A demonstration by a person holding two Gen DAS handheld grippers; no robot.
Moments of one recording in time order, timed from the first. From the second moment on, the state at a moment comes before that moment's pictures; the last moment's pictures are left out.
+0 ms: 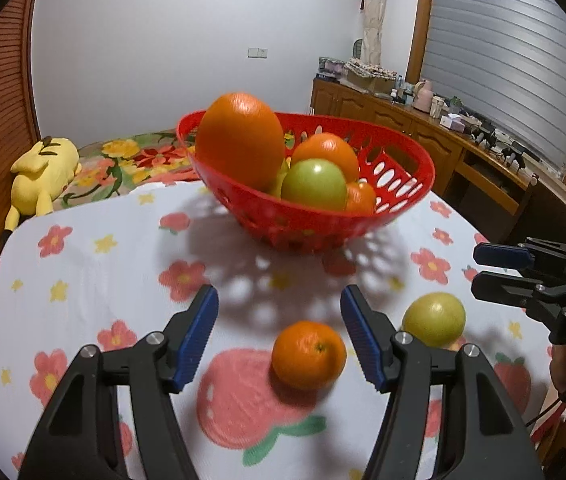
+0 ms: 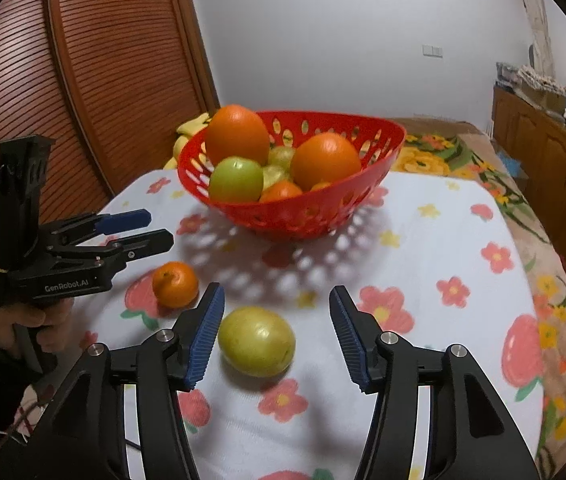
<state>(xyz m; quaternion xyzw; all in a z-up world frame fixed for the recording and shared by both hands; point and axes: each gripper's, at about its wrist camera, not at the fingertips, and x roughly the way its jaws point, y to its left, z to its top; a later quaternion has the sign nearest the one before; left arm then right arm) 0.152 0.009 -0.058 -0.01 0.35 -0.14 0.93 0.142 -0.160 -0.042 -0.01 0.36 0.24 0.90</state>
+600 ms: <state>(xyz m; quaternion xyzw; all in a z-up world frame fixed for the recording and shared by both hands) 0.142 0.008 -0.076 -0.01 0.36 -0.13 0.92 0.144 -0.139 -0.076 -0.02 0.39 0.24 0.89</state>
